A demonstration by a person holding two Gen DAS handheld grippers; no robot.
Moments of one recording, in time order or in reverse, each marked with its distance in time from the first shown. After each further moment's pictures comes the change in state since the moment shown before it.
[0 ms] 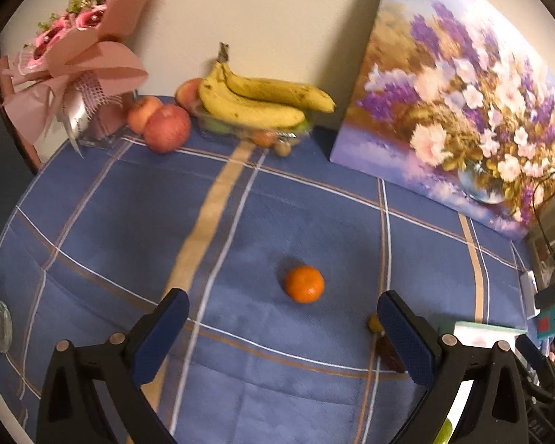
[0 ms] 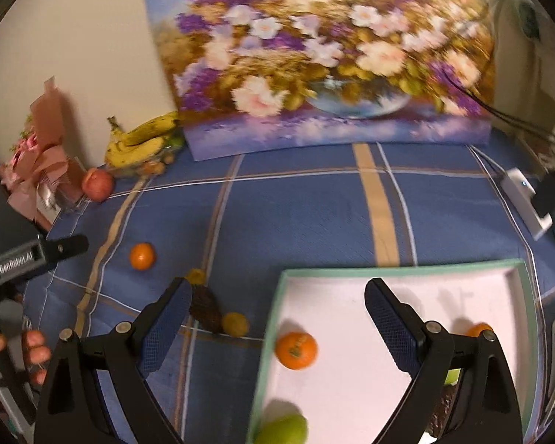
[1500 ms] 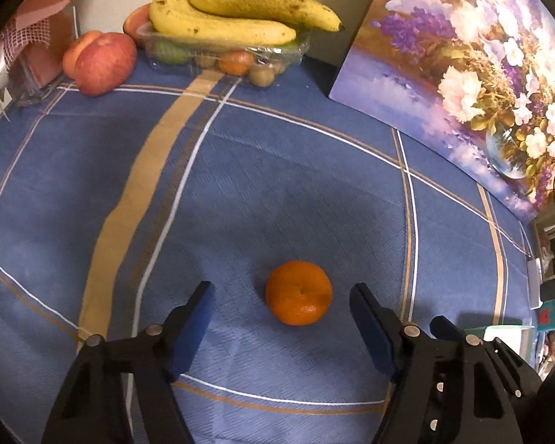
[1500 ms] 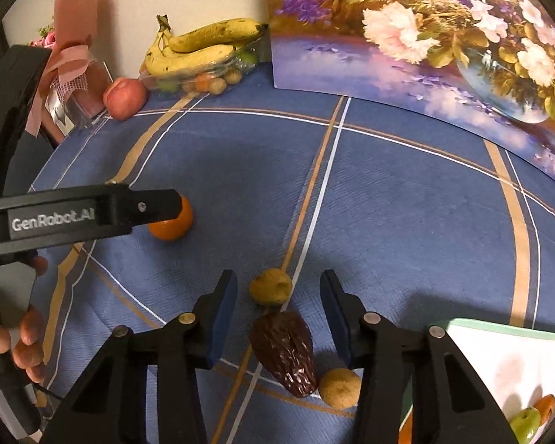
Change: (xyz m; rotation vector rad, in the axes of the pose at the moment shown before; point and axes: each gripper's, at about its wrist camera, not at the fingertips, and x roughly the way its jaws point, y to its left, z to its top) left arm 0.113 -0.004 0.001 -0.006 0.212 -0.098; right arm 0.122 0.093 -0.005 -0.237 0.183 0.078
